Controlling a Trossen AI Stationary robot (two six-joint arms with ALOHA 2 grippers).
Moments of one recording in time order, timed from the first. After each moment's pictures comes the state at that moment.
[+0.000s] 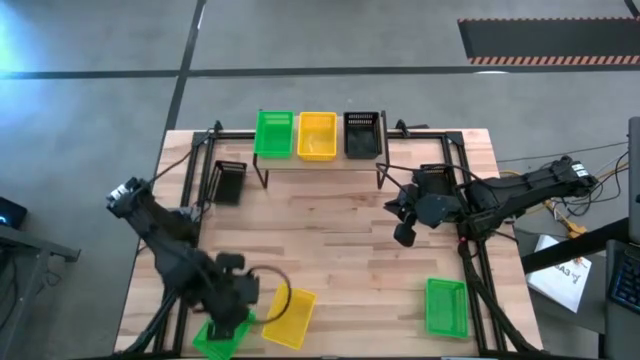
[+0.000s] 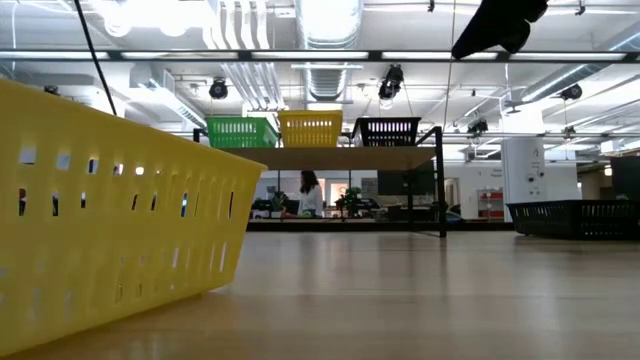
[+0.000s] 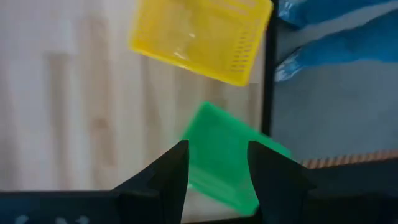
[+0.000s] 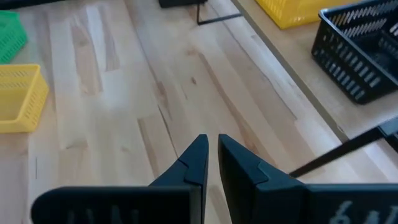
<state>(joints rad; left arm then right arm) -0.75 1.59 1.68 -1.34 0.00 -0.79 0.26 1.07 0.98 -0.69 0.45 0.40</state>
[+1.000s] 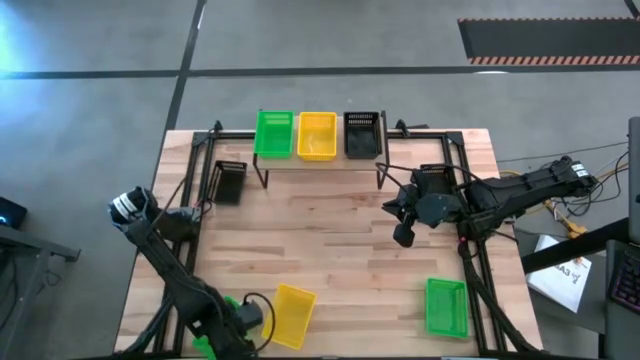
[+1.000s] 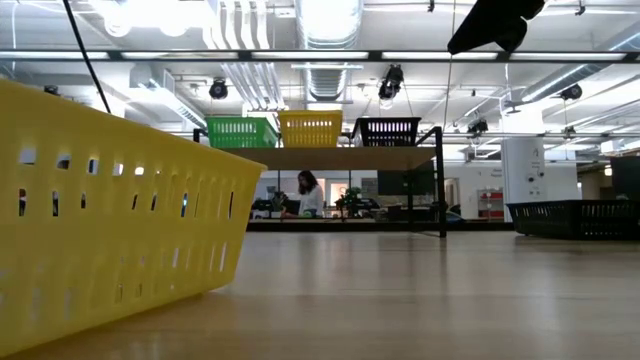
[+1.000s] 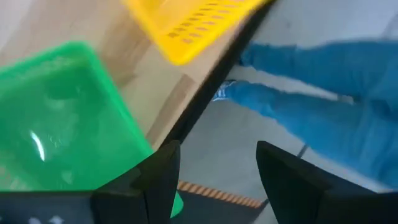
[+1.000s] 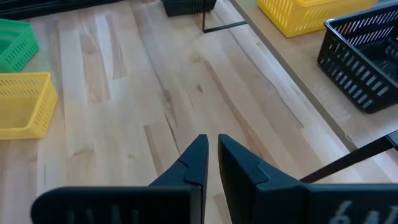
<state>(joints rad) -0.90 1.67 1.28 -0.65 0.06 -1.59 0.26 1.07 0.98 -0.65 0.45 0.40</state>
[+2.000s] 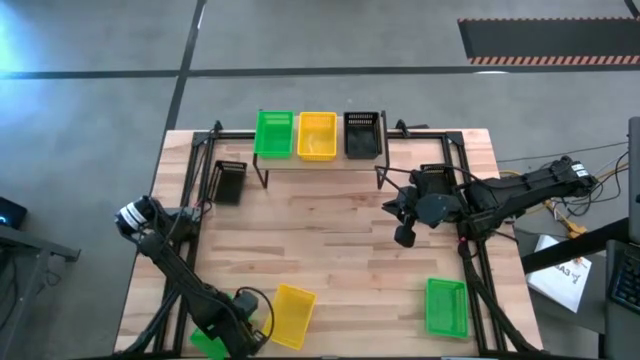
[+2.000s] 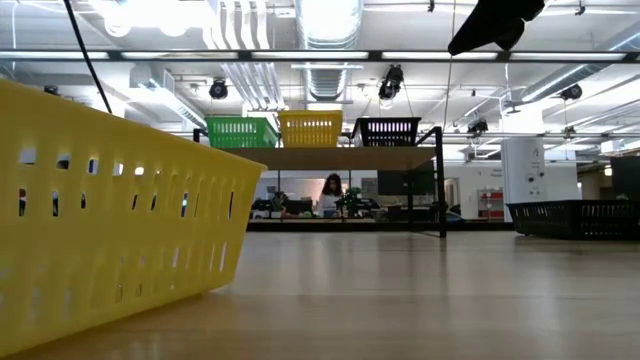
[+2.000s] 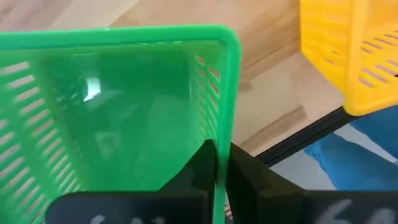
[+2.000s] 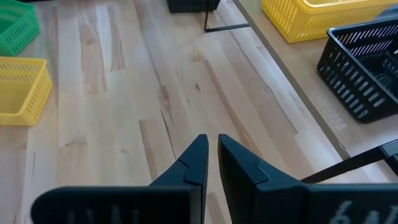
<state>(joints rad) -0.88 1.76 1.22 -0.76 0.13 -1.88 0.26 1.07 0.98 -0.65 0.45 0.32</state>
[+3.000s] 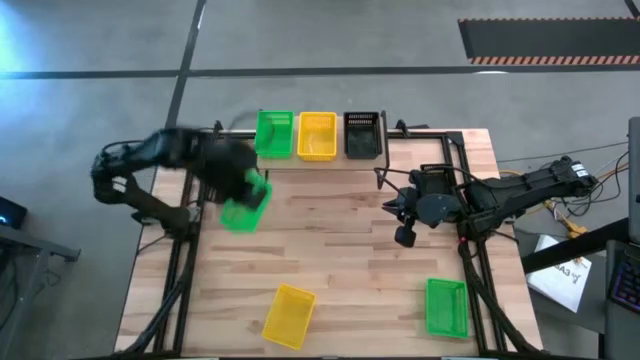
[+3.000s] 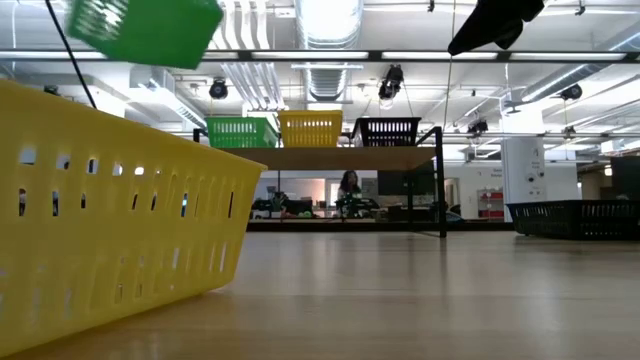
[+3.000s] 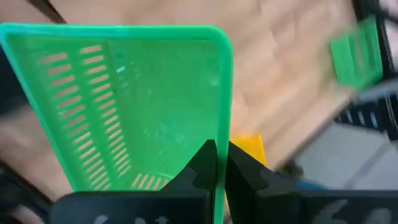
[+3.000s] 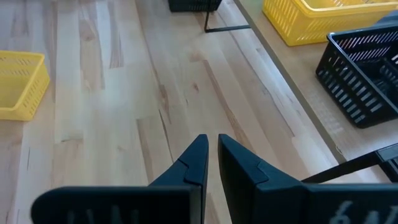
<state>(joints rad) 0.03 1.38 1.85 -1.56 0.05 -1.01 0.26 1.07 0.98 -0.65 0.45 0.29</state>
